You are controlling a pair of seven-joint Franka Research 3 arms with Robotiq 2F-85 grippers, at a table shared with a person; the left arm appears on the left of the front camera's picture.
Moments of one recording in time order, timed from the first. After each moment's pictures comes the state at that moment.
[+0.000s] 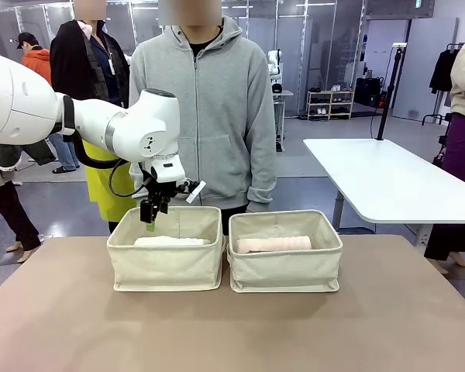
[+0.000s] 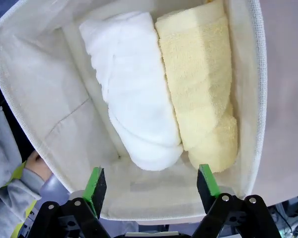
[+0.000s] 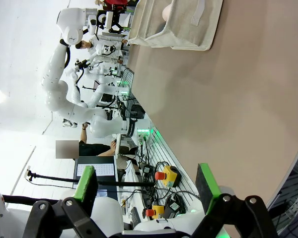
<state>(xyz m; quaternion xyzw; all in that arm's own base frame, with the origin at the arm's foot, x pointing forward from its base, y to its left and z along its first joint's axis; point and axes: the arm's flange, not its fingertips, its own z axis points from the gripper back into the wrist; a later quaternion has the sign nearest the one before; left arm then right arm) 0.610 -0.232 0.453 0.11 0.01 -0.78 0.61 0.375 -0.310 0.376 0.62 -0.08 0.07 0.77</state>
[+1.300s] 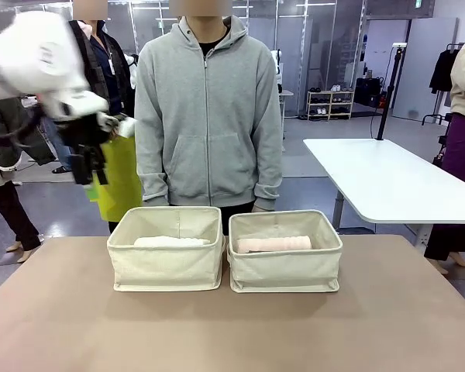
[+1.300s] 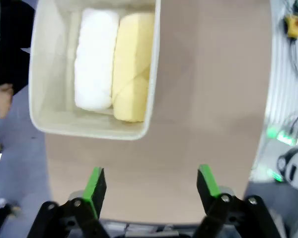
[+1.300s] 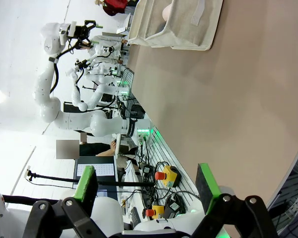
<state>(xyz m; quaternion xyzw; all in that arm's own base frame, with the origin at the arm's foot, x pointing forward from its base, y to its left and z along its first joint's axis) 0.522 -0.065 0.587 -0.08 -0.09 -0.65 0.75 0.375 -0.310 0.376 0.62 -0.08 0.07 0.77</state>
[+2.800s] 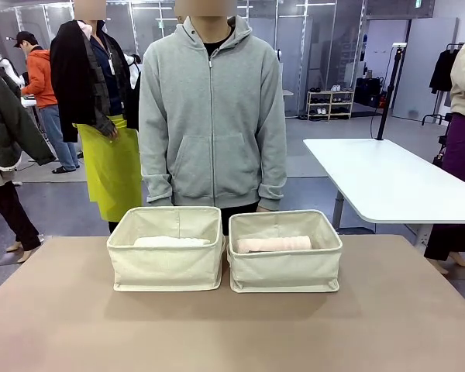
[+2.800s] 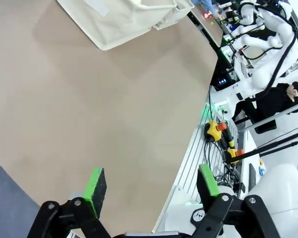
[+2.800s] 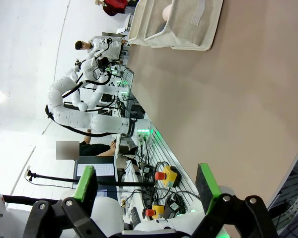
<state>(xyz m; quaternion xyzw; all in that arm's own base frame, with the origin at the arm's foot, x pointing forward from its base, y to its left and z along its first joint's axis) 0.347 0.288 0.368 -0.47 -0.21 -0.27 0.82 0.375 -0.310 0.376 0.62 -0.08 0.07 0.77</state>
